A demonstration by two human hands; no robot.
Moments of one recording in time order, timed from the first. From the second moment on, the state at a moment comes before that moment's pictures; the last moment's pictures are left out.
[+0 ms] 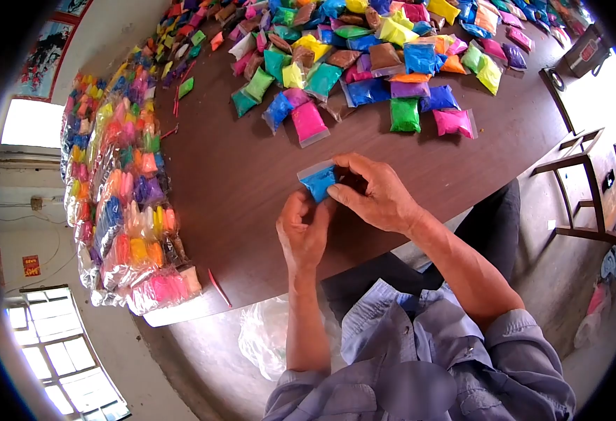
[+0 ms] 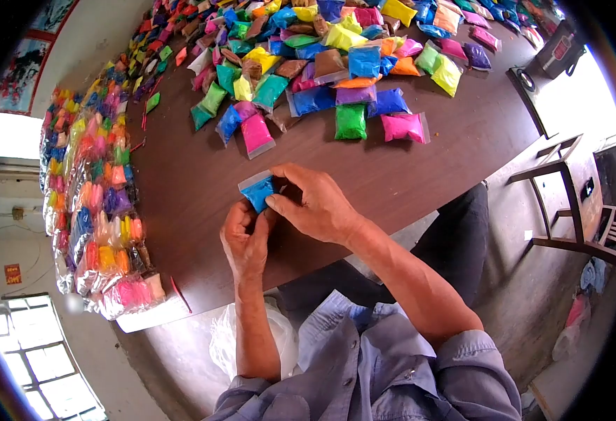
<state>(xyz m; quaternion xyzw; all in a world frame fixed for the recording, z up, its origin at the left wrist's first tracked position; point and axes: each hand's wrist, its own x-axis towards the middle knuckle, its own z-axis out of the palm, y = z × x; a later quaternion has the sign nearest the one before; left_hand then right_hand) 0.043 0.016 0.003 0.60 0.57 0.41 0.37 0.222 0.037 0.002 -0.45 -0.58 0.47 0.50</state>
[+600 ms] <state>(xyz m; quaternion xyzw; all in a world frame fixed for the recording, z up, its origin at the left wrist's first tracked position) 0.047 0.013 0.015 0.51 0.55 0.48 0.46 0.219 0.033 -0.001 -0.46 -0.58 0.46 0.50</state>
